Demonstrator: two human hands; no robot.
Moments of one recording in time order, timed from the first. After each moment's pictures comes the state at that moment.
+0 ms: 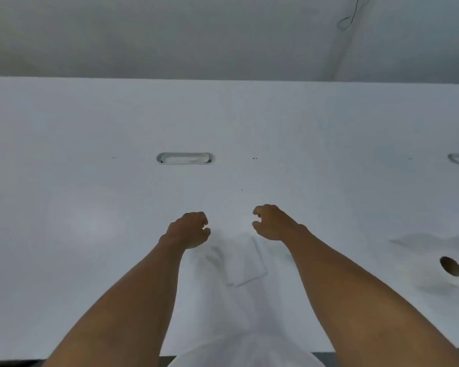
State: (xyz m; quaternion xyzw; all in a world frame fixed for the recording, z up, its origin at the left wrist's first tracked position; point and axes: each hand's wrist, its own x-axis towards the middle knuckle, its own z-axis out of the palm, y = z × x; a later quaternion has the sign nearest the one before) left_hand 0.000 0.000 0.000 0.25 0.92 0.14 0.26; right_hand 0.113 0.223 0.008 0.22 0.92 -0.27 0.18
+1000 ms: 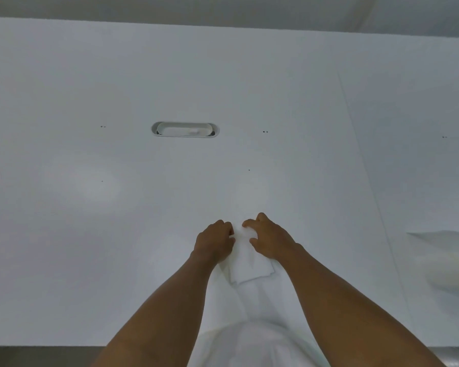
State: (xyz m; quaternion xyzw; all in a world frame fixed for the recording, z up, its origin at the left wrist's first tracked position) left_hand 0.041 0.040 -0.078 0.26 0.90 0.13 0.33; right_hand 0.124 0.198 -0.063 0.15 0.93 -0.24 0.23
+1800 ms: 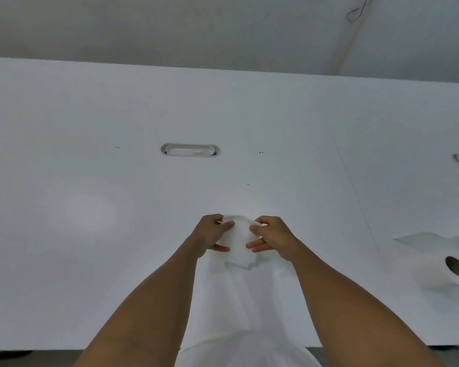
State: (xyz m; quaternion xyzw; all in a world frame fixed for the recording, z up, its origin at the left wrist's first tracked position) left_hand 0.027 0.015 -0.018 0.01 0.72 0.53 0.45; right_hand 0.131 0.183 -0.011 0.38 0.66 -0.64 0.11
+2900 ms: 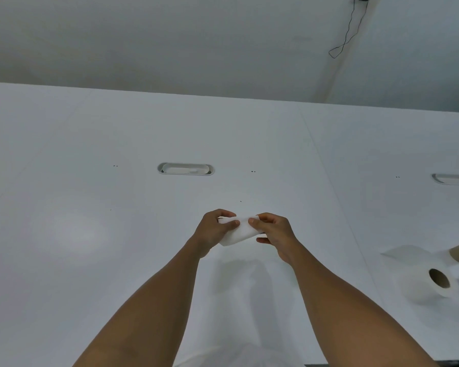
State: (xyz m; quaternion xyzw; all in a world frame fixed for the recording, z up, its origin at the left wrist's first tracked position) left_hand 0.022 0.043 0.007 0.12 0.73 0.58 0.34; right_hand 0.129 0.205 0.015 0.36 0.65 -0.67 -0.04
